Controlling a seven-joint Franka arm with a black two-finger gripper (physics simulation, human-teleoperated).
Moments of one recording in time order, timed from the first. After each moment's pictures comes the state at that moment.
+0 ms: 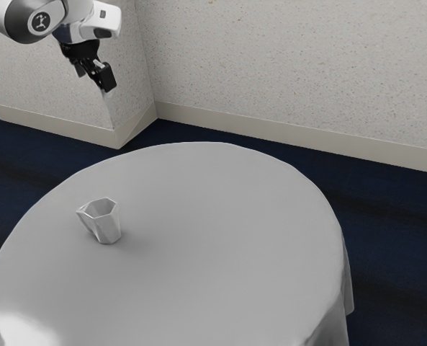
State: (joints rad) arm -1.36 -0.21 1.26 -1.63 0.51 1.83 0.15
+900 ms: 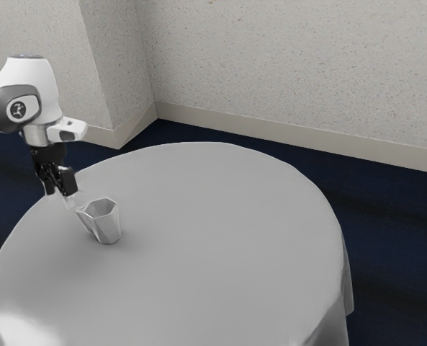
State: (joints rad) arm -1.15 -0.34 1.34 -2.09 0.36 1.83 0.32
